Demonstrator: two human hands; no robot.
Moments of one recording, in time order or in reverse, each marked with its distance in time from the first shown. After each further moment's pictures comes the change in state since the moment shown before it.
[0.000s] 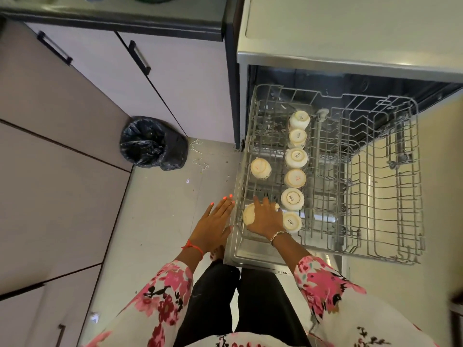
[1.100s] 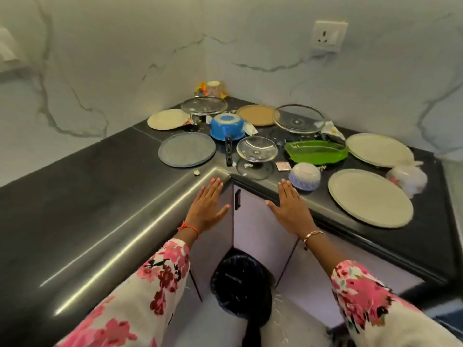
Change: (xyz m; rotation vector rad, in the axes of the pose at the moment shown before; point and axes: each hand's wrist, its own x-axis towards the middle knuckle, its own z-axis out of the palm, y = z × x) left_hand -0.040 -0.534 -0.311 -0.058 0.659 -0.492; right_hand 0.178 -0.489 -0.317 -0.133 0.708 -0.641
